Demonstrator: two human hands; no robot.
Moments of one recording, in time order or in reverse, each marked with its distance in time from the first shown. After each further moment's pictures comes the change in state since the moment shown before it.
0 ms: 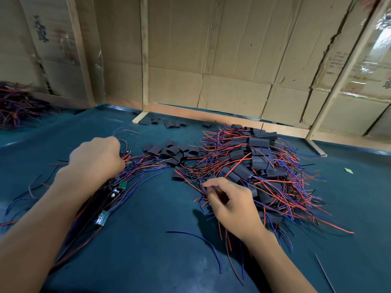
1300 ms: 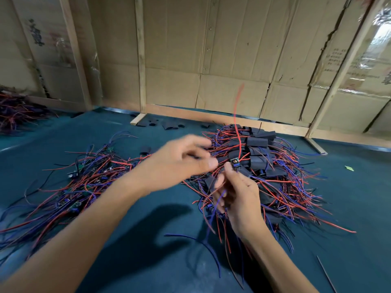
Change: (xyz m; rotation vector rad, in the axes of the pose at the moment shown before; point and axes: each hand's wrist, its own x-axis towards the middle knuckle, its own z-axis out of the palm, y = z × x) left_hand -0.052 0.101 -0.010 -1.150 -0.386 0.649; right_hand 0.017 -0.032 -0.007 1.006 0.101 0.519
